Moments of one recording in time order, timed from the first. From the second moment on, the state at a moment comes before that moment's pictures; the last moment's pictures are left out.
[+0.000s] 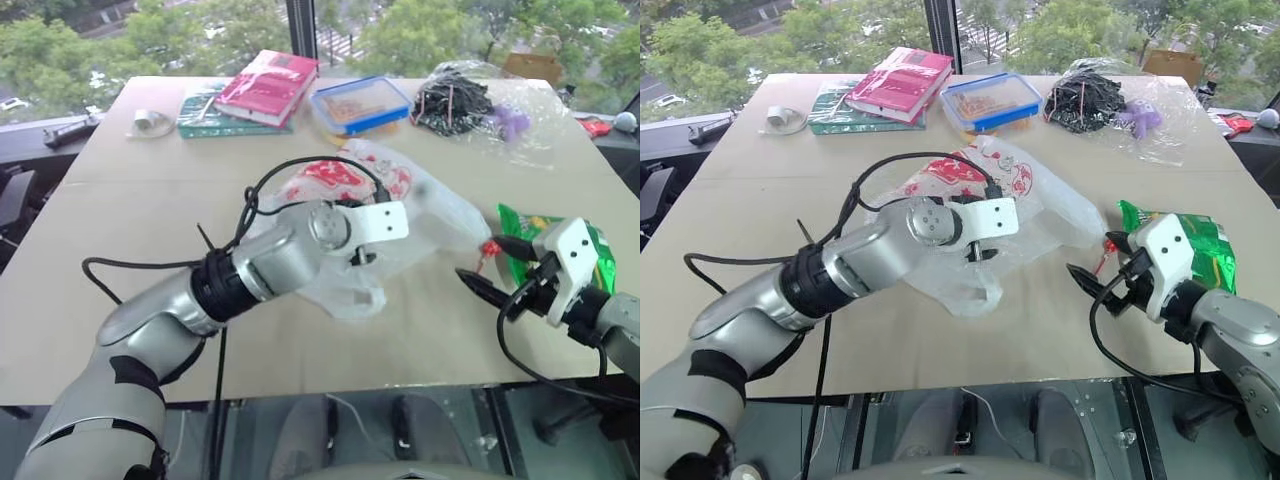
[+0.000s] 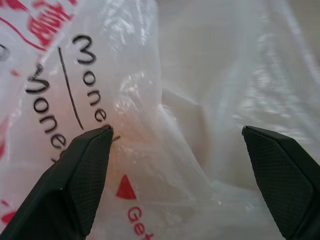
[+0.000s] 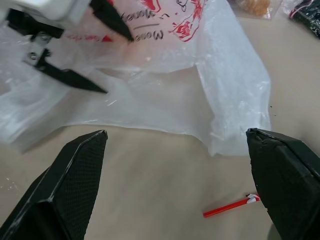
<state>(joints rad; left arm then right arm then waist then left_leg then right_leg) -1.04 0.60 -0.91 -0.17 0.04 0.92 -0.58 0.05 -0.76 -0.28 -0.73 0.72 0.77 0.46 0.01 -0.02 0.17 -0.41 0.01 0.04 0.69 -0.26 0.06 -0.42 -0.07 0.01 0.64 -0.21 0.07</state>
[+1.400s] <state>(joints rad) -1.09 0.54 0.07 0.25 -0.41 1.07 -0.83 -0.02 -0.72 -0.23 -0.70 0.63 0.90 0.33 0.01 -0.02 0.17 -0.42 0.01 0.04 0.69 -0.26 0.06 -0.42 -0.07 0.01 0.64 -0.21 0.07</state>
